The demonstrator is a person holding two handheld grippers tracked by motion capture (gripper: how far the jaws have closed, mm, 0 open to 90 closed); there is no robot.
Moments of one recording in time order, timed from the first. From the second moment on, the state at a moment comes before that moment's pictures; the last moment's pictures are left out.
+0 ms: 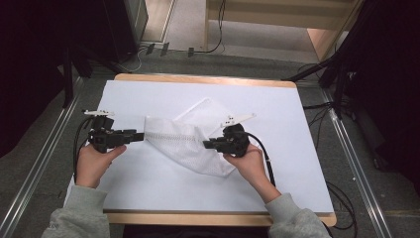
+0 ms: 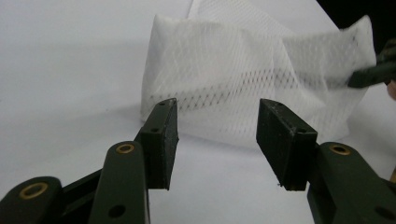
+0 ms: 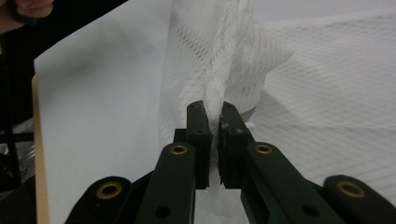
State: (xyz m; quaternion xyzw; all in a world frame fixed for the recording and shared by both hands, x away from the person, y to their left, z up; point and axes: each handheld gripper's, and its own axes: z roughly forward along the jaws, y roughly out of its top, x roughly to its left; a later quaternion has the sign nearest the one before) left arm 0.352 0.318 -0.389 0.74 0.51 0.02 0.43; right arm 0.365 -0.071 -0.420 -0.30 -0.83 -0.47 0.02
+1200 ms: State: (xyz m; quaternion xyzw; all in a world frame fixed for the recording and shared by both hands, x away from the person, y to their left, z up) left arm 0.398 0.310 -0.381 0.77 0.47 0.01 0.43; right arm 0.271 -0.086 -0.418 -0.28 -0.84 -0.46 0.00
